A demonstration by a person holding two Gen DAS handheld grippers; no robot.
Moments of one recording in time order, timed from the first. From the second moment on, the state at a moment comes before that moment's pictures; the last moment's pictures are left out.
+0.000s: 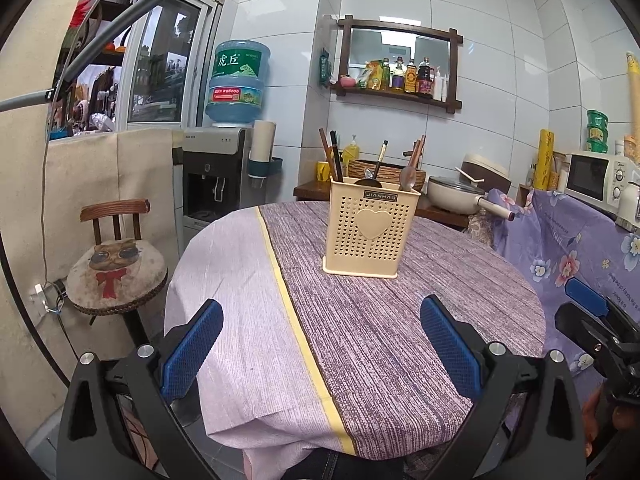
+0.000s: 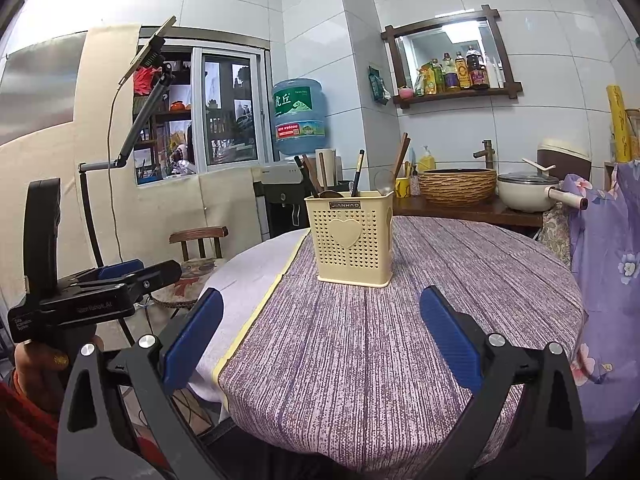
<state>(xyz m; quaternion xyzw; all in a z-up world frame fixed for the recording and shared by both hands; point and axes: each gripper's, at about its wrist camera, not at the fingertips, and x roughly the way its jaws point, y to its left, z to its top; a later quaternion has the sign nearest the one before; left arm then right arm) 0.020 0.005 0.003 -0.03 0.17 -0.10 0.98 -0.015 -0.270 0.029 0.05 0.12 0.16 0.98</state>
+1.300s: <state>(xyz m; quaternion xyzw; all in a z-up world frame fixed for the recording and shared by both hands) 0.022 0.000 0.004 -0.03 0.19 -0.10 0.98 -0.008 -0.268 0.022 0.05 0.14 0.16 0.98</state>
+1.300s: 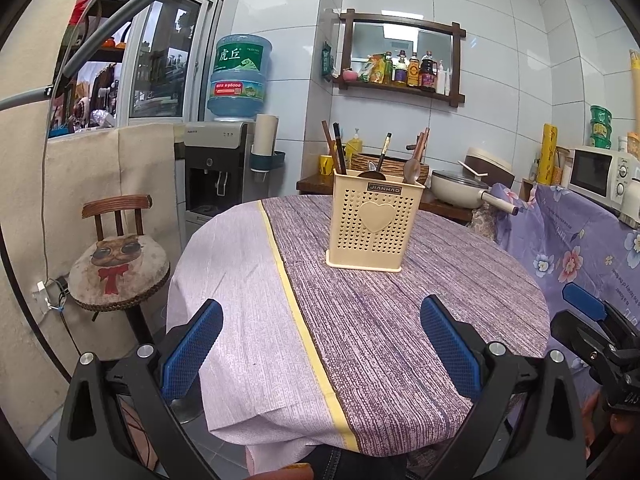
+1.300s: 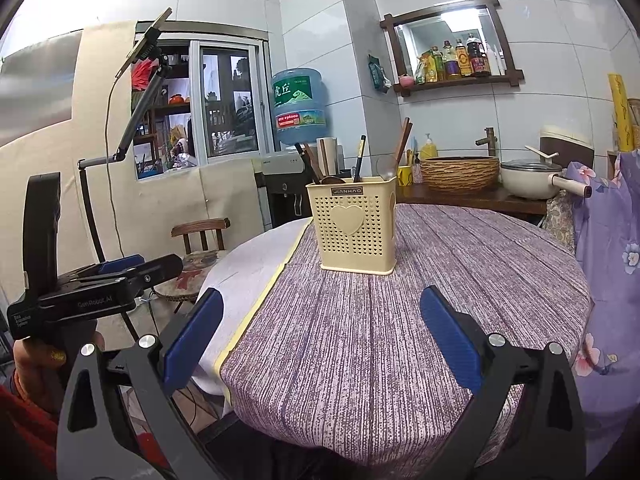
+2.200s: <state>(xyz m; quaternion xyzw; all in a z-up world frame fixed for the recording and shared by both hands) 0.021 0.004 0.004 -0.02 0.17 -0.09 0.98 -0.006 -0.267 0.019 0.05 0.15 0.16 0.97</state>
